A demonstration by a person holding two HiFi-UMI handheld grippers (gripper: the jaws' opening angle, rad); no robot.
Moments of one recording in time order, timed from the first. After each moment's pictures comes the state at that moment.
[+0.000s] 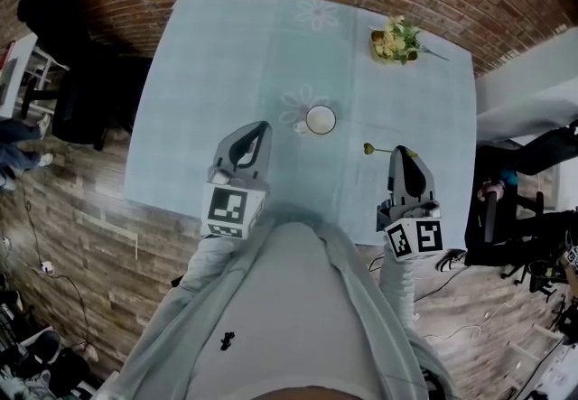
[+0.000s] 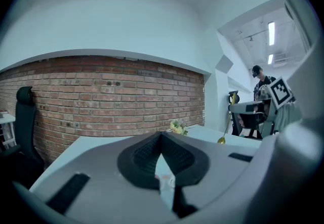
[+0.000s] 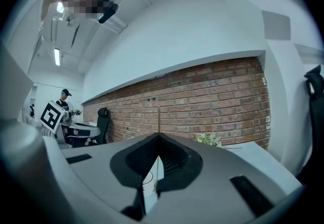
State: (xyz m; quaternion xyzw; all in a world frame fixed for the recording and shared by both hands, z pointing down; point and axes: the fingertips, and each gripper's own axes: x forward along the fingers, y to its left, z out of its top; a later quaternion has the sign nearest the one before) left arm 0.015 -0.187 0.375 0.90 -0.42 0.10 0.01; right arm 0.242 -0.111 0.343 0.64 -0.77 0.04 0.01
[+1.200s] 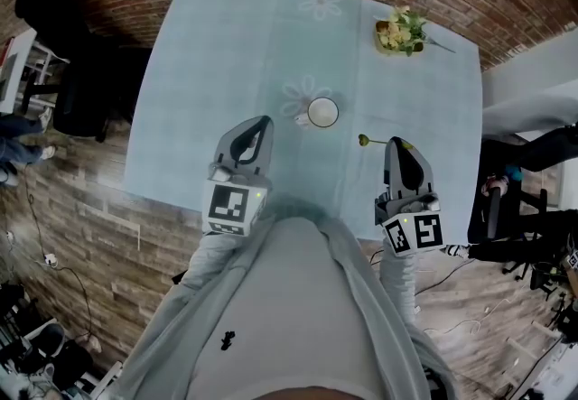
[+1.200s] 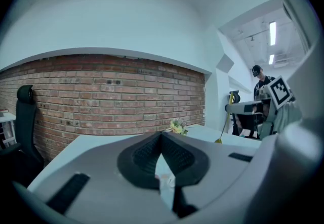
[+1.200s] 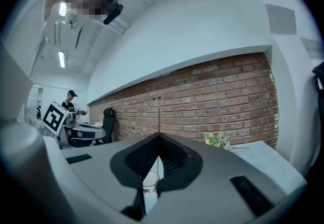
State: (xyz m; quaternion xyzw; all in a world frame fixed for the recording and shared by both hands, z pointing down) left arm 0.021 -0.189 0.379 0.90 -0.42 0.10 0.02; right arm 0.228 -0.123 0.345 0.61 -0.79 0.04 0.01
